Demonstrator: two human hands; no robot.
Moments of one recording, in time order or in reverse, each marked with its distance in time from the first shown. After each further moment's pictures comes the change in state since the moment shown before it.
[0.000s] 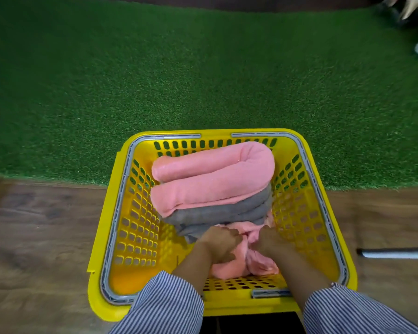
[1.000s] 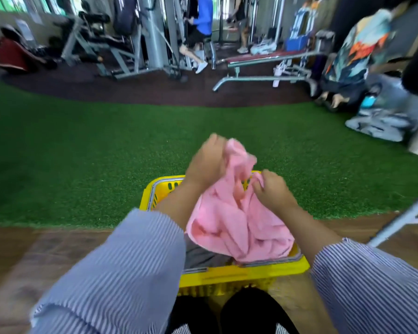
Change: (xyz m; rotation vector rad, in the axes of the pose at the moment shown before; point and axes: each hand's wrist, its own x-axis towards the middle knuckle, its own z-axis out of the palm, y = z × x) left_hand -0.146 0.036 -0.235 -0.227 1.203 -0.022; right_hand -0.204 -0.048 -0.150 0.226 1.025 -0.471
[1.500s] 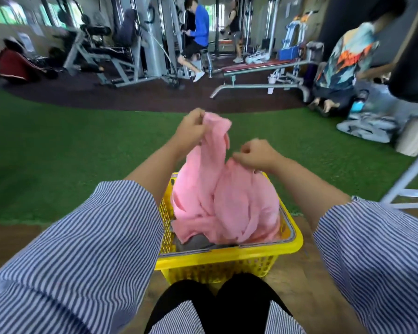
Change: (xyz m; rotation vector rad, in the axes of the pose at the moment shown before) left_hand 0.005 0.013 -0.081 -0.697 -0.006 -0.412; right_hand 0.007 -0.077 -0.072 0.027 -0.241 -0.005
